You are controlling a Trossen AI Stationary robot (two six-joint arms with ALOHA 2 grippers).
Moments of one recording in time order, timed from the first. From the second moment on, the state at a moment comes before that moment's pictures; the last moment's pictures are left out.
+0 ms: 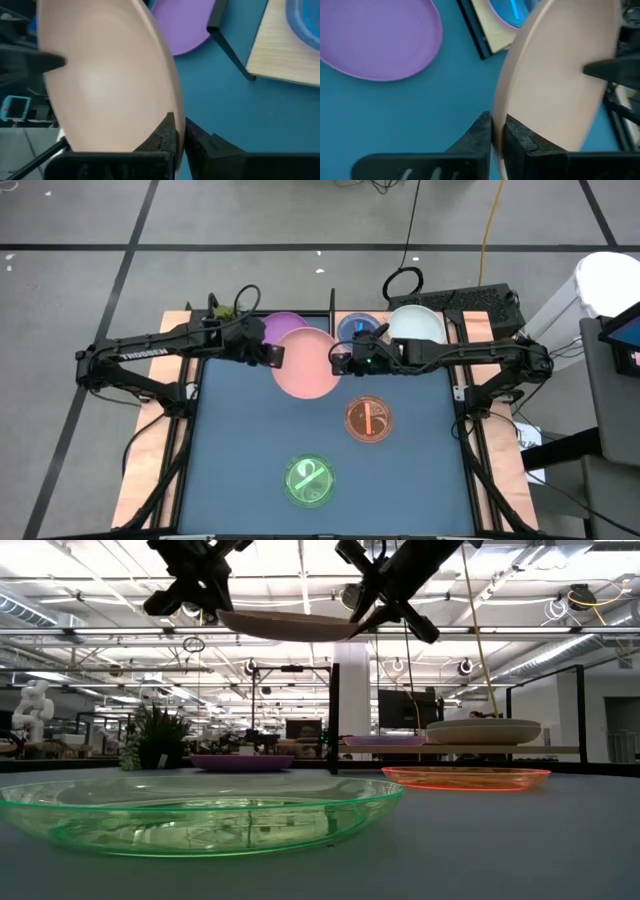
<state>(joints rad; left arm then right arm) 0.22 1.23 1.19 -0.81 -0.10 -0.99 -0.10 1.49 1.18 -0.41 0.21 1.17</state>
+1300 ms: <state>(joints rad) 0.31 1.05 1.19 -0.73 -0.17 -0.79 -0.13 1.30 1.18 -0.62 0.03 1.14</state>
